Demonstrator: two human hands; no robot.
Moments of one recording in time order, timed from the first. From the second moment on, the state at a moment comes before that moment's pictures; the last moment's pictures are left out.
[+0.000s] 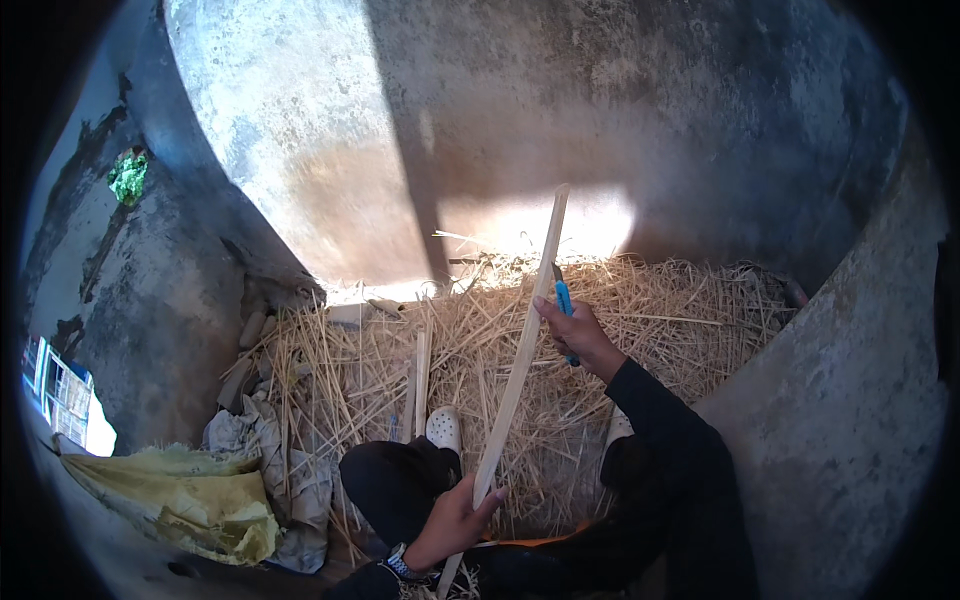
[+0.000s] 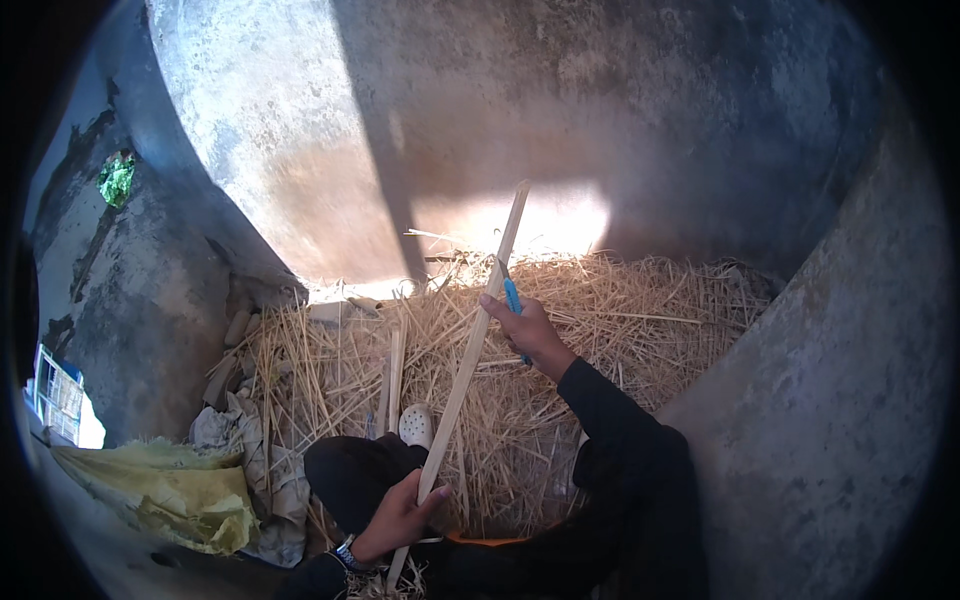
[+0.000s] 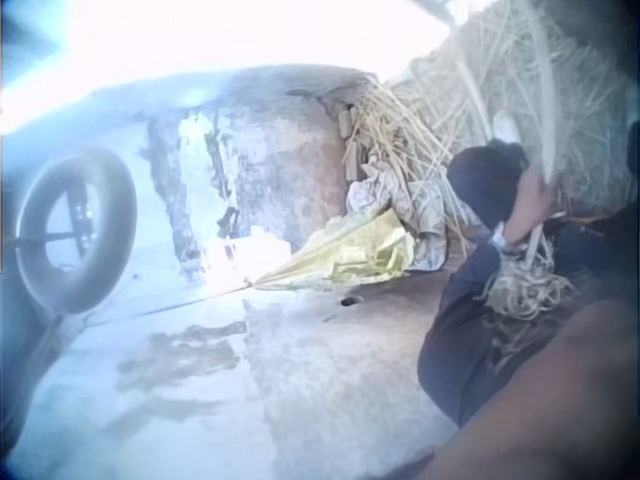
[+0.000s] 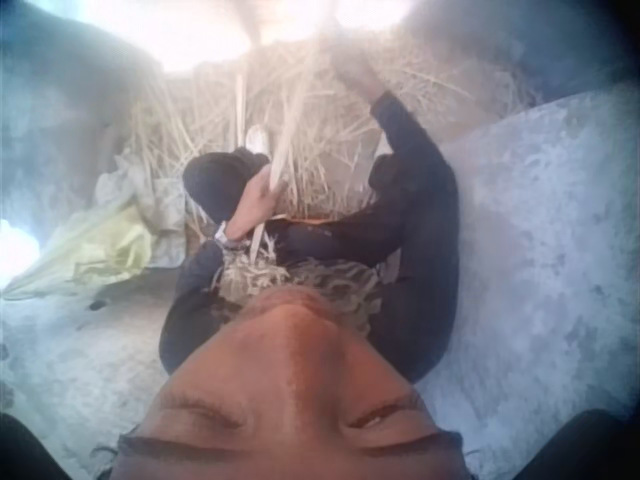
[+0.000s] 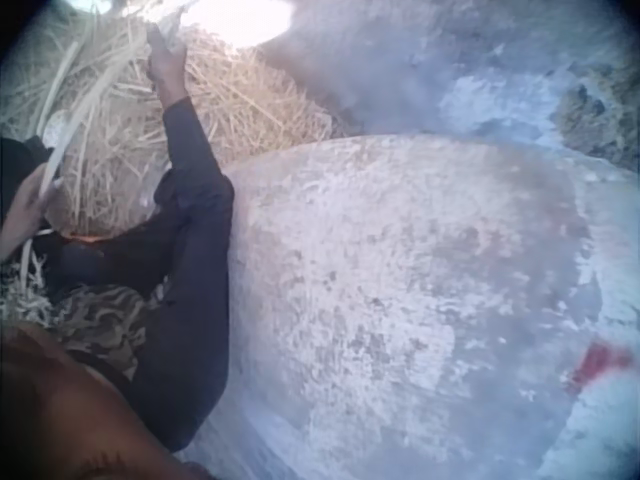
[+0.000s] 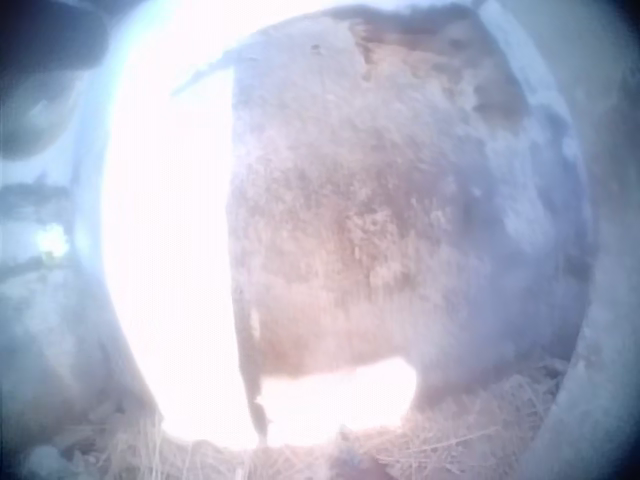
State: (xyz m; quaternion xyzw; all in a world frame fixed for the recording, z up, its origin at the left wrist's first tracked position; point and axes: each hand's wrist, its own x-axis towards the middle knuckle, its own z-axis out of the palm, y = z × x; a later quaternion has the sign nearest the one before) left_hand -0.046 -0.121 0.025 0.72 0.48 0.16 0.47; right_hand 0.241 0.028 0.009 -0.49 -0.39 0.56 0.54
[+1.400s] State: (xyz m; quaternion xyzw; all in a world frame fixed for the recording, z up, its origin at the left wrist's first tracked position) left_hand -0.014 -0.077 0.042 0.43 0.30 0.30 0.79; right_hand 0.209 -0.008 0.001 -0.50 -0.79 -0.08 0.35
